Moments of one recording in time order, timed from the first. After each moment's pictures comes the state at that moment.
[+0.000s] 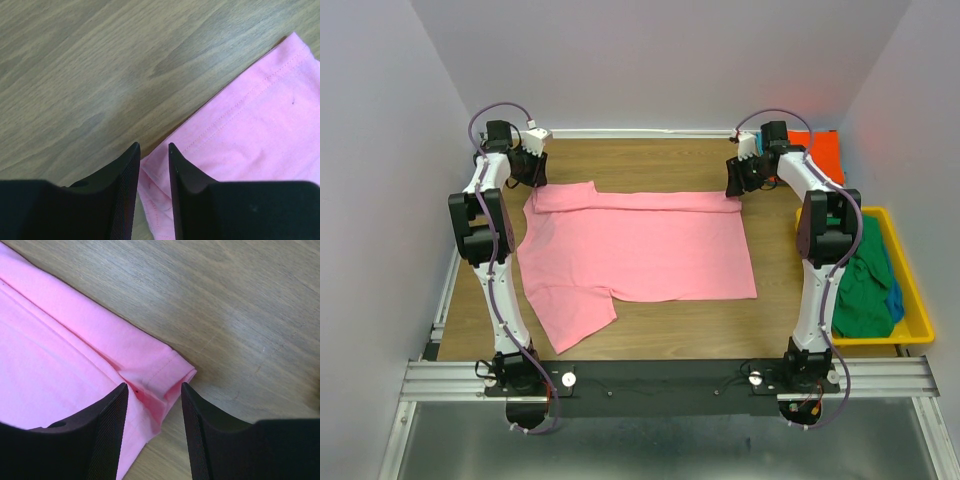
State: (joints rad) left arm 0.18 2.33 1.94 -0.58 0.51 0.54; right arm 0.05 2.23 1.81 -0.63 -0.45 -0.36
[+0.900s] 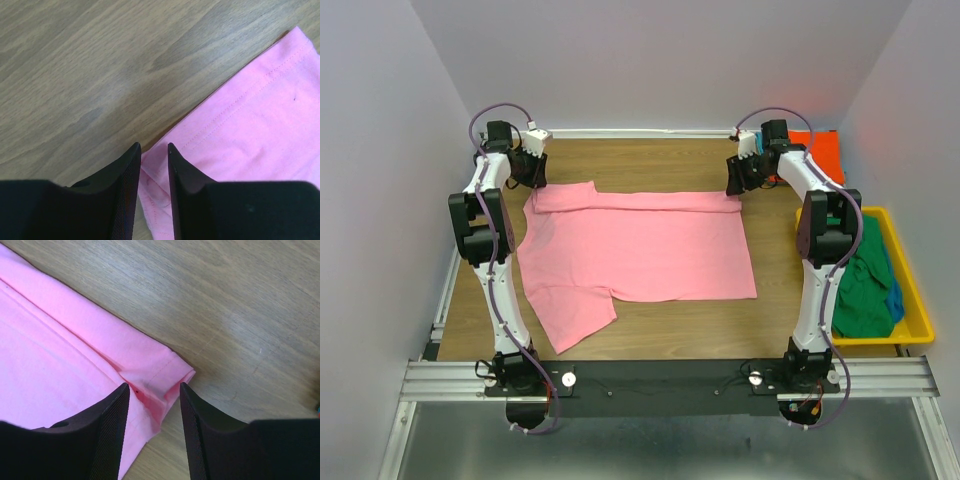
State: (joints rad) left arm 0.18 2.33 1.94 -0.59 0.50 0.54; right arm 0.05 2.23 1.82 -0.64 -0.45 -0.36
